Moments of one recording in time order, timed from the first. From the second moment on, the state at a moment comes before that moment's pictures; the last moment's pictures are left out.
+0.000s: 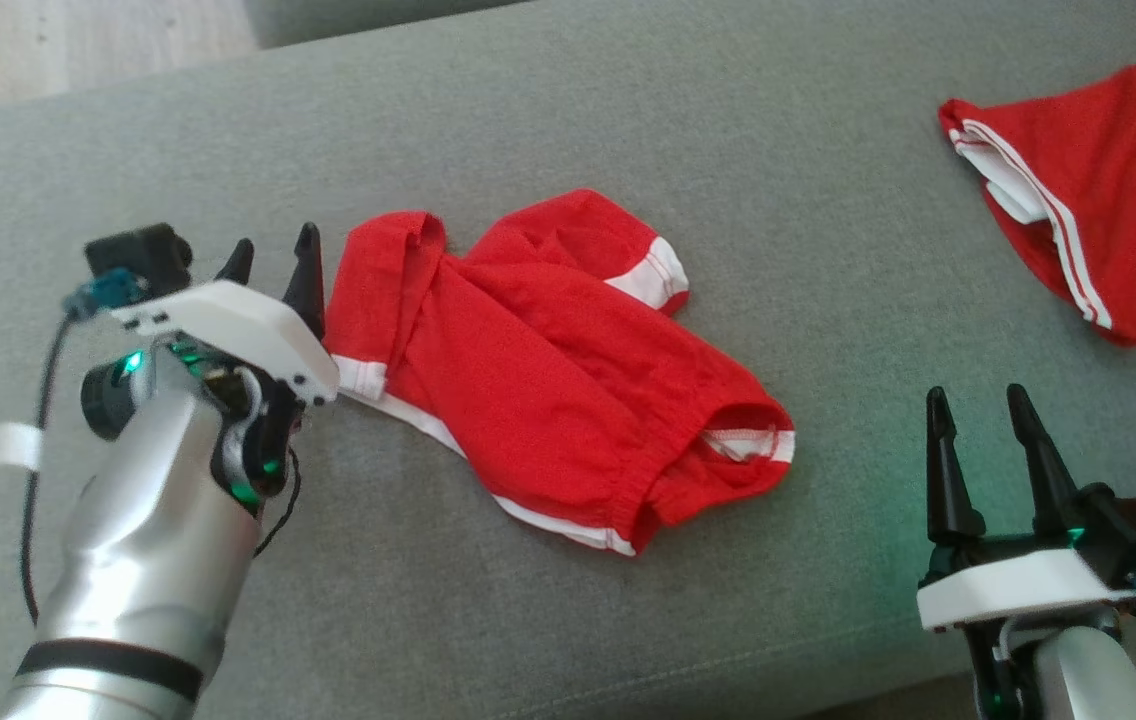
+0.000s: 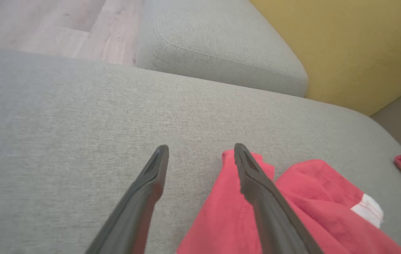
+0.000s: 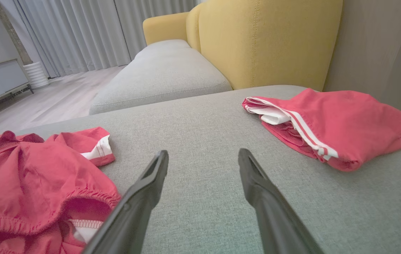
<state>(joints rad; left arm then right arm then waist) -0.63 0.19 -0.42 0.72 -0.71 0.09 -0.07 -0.03 -0.05 -0.02 0.23 0.15 0.13 -0.25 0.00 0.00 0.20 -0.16</state>
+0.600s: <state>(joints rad) -0.21 0.15 -0.42 0.29 -0.48 0.25 -0.25 0.05 -0.04 -0.08 0.19 0.09 0.13 -0.25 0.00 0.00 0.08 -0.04</state>
